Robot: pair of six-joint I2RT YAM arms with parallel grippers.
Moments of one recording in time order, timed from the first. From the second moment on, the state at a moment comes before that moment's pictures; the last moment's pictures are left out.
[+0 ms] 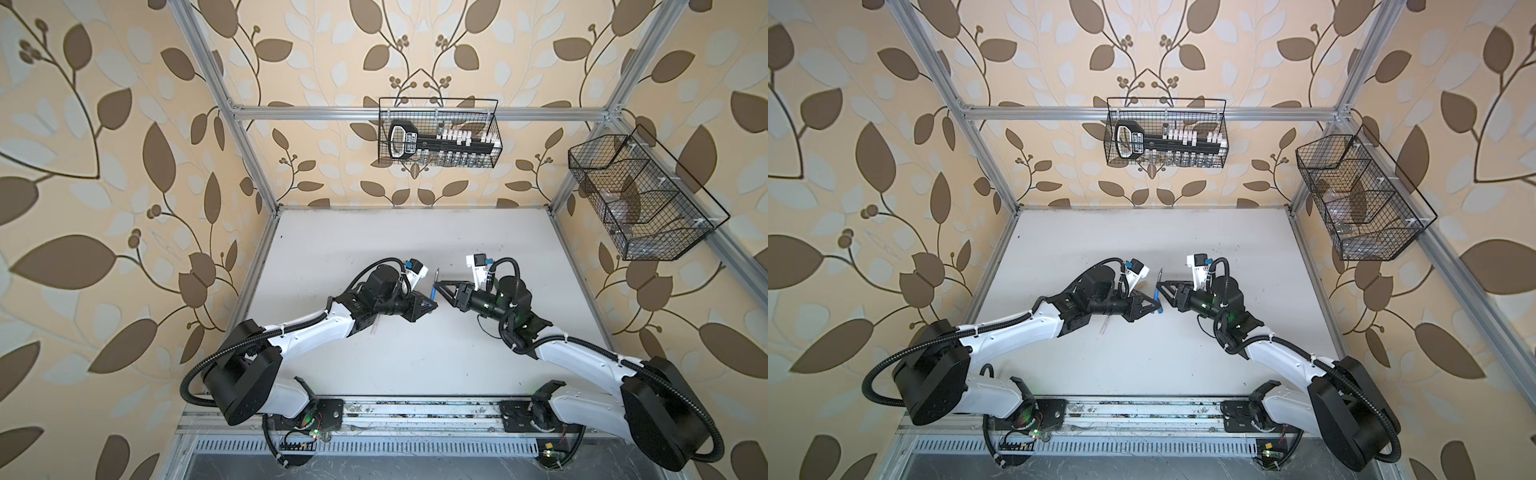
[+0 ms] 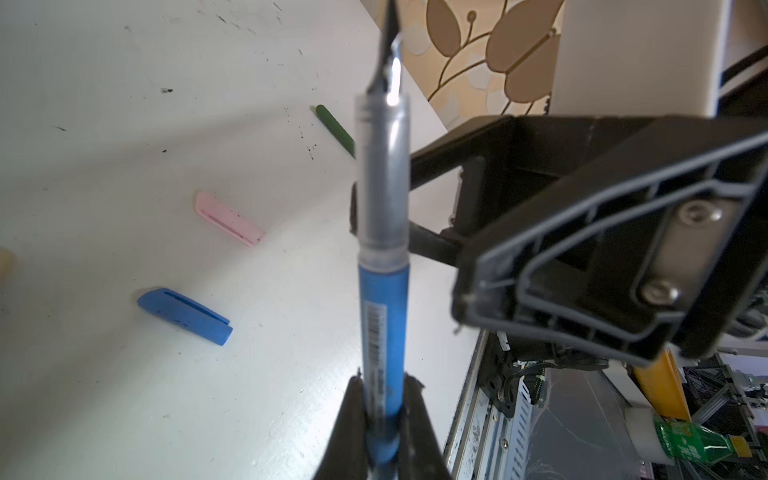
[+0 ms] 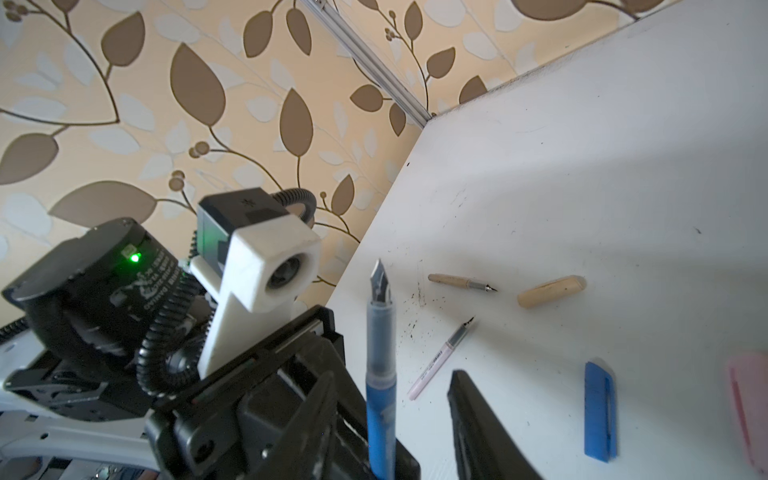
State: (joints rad) left arm -0.72 1.39 0.78 0.09 0.51 -0.46; right arm 0.50 1.18 0.46 0.54 -0.44 0.73
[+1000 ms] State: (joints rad) left arm -0.76 1.38 0.81 0.12 0.52 -0.48; right arm 0.52 1.20 0.48 0.60 -0.52 0.74
